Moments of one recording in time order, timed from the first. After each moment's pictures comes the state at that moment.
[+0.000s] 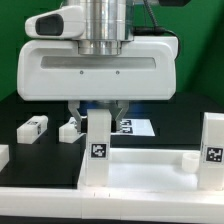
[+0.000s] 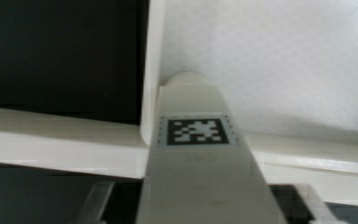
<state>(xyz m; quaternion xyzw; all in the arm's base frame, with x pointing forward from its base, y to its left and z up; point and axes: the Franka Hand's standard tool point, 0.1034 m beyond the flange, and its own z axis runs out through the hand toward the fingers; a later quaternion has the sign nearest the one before) 0.647 -0.061 0.103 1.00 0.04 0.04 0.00</state>
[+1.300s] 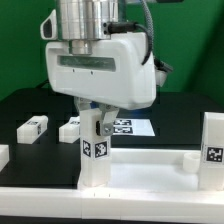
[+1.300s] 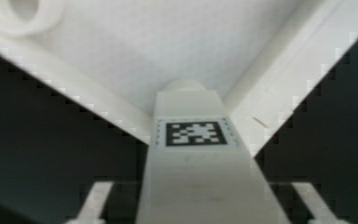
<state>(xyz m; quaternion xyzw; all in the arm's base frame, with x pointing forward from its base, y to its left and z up) 0.646 -0.063 0.103 0.86 -0.51 0.02 -0.04</state>
